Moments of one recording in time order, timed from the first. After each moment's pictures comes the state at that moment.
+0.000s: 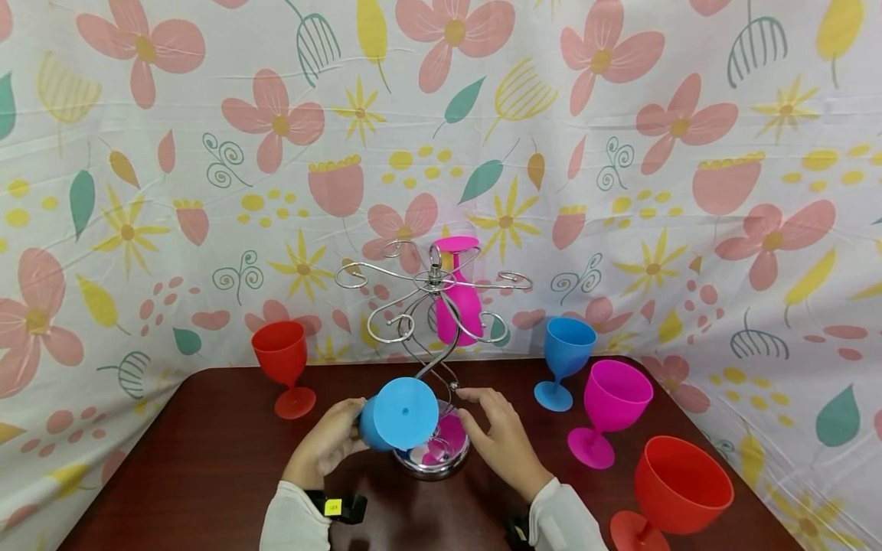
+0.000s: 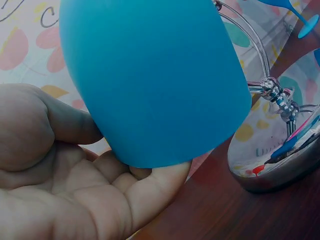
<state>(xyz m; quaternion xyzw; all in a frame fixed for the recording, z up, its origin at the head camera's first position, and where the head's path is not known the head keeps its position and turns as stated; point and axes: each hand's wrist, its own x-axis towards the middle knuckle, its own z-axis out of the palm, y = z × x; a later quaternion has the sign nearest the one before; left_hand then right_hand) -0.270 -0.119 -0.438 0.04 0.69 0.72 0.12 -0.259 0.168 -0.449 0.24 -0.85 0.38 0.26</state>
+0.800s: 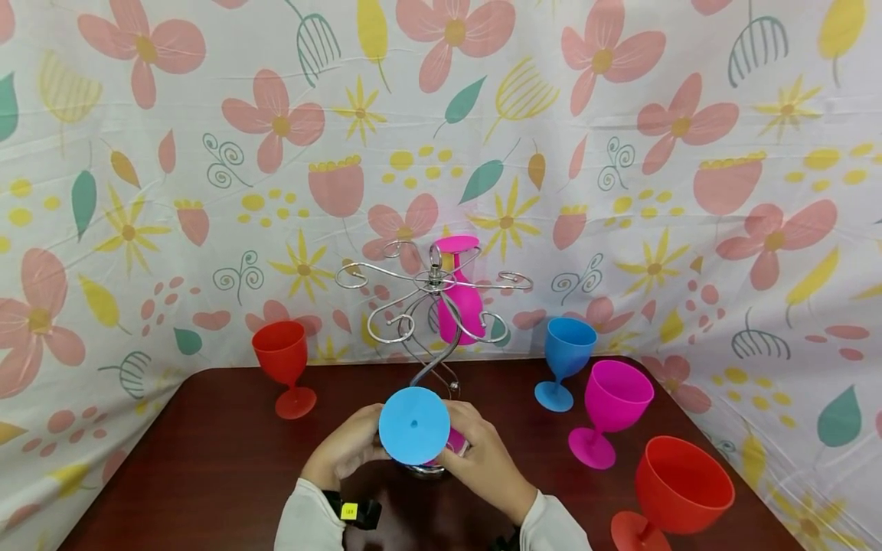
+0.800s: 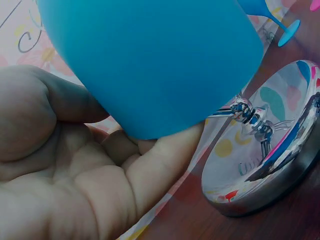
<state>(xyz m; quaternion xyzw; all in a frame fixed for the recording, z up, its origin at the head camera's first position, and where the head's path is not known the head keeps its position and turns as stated) -0.269 -0.094 -0.437 0.12 0.68 0.70 0.19 -0.229 0.135 -0.428 0.34 -0.79 0.45 0.22</state>
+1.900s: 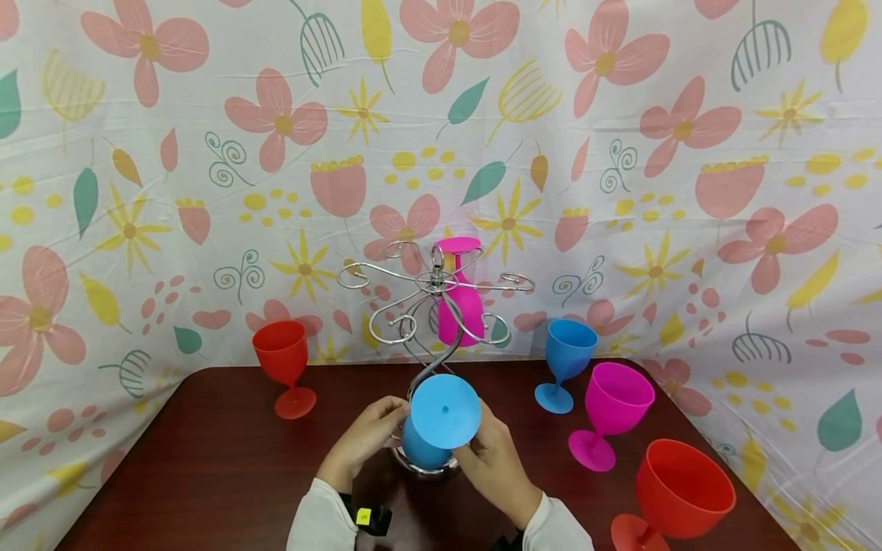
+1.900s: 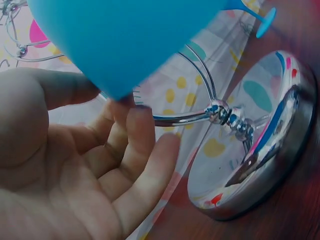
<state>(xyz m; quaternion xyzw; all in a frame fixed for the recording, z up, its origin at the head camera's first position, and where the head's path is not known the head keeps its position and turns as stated) -0.271 -0.078 -0.436 0.14 0.75 0.64 0.09 -0.222 0.139 -0.420 0.37 -0.75 0.45 0.31</state>
